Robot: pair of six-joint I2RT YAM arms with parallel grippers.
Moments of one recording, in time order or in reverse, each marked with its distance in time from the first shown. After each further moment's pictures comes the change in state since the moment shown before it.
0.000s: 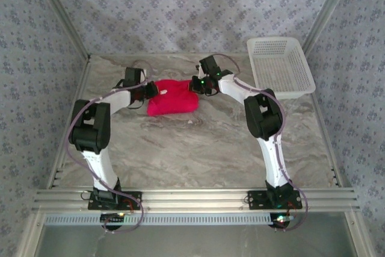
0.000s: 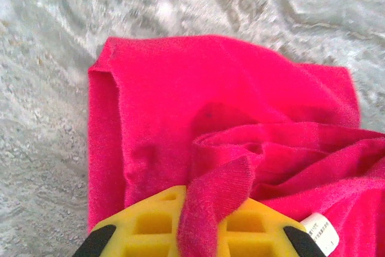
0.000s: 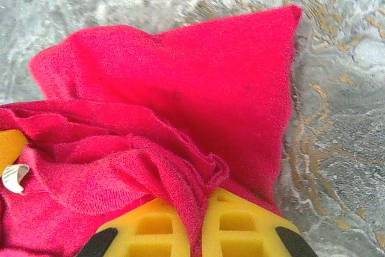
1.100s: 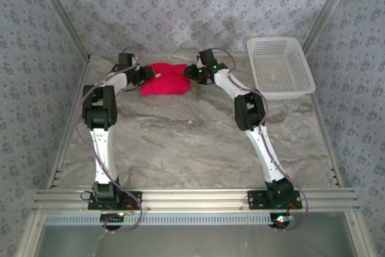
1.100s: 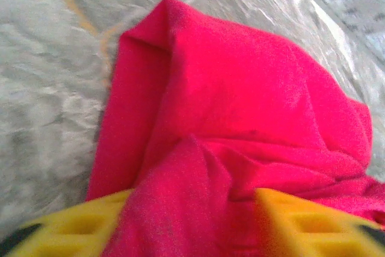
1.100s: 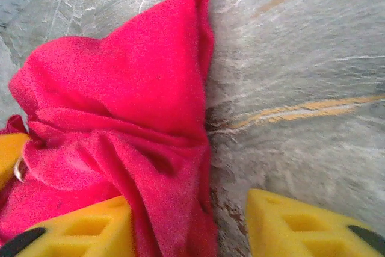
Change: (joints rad) left arm 0.144 0.443 0.550 -0.130 0.132 -0.122; right arm -0.066 0.442 0.601 -0.069 -0.048 0.138
